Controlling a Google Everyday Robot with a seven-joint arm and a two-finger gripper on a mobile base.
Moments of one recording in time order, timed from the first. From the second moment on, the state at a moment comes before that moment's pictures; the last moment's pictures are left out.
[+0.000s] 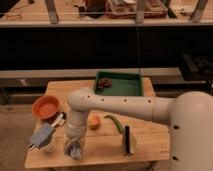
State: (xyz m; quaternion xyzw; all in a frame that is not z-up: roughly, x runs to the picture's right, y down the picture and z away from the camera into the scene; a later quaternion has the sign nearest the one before) arm -0.161 0.265 0.666 -0.25 -0.53 -0.61 0.54
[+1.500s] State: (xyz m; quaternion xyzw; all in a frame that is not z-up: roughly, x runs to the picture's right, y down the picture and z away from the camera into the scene) arm -0.162 0.222 0.642 -0.20 -0.42 -0.64 0.61
